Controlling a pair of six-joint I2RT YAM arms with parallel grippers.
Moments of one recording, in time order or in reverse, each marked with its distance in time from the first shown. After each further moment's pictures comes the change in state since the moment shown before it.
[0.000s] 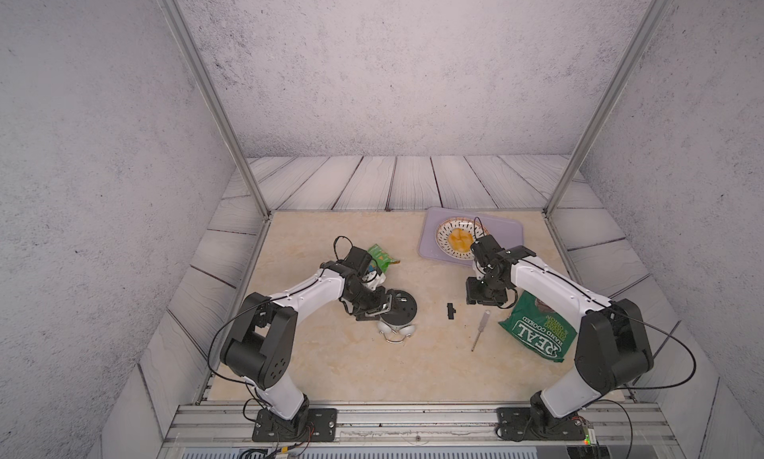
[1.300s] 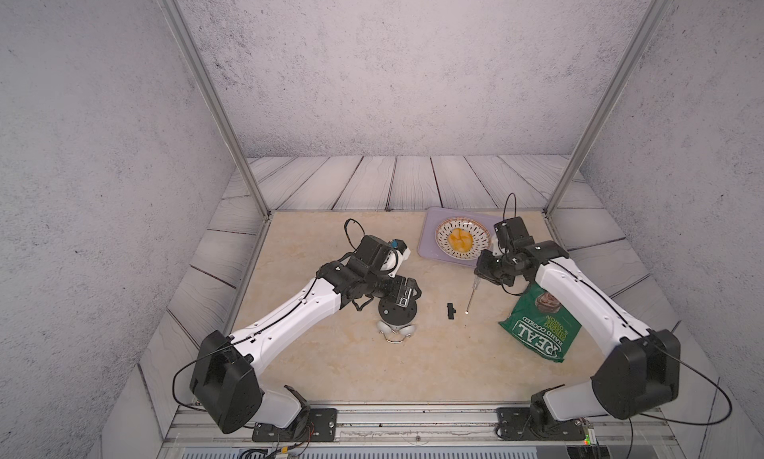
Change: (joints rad) left arm -0.261 -0.235 0.171 0.091 -0.326 0.155; right arm -0.059 -0.197 0.142 0.163 -0.083 0.243
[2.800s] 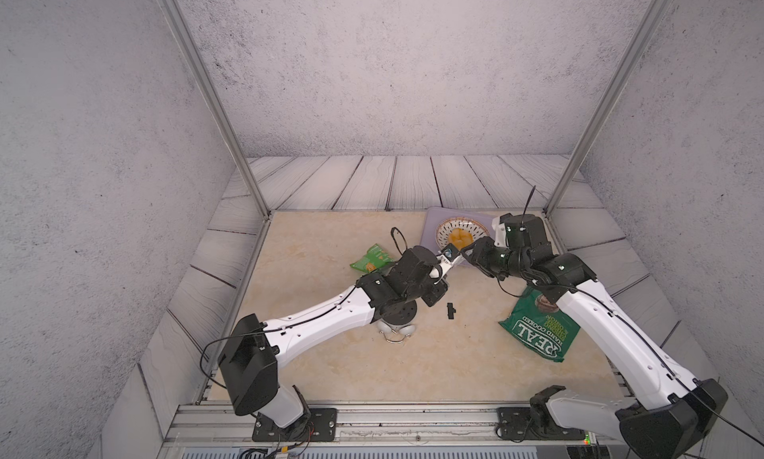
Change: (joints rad) left arm -0.198 0.086 0.009 0.312 -0.320 0.380; right arm 0.110 -0.187 -0.014 0.138 -0.076 0.180
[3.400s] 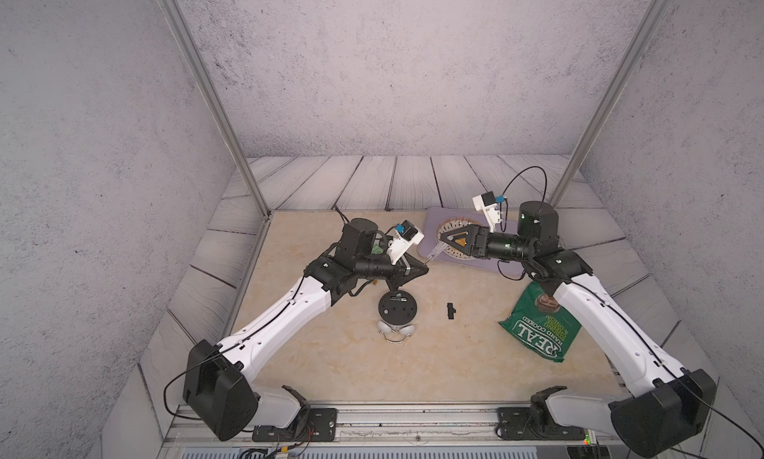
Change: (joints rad) left arm 0.299 -0.118 -0.005 -0.029 0.756 -0.070; right arm -0.068 0.070 -0.032 0.411 -0.632 -0.205
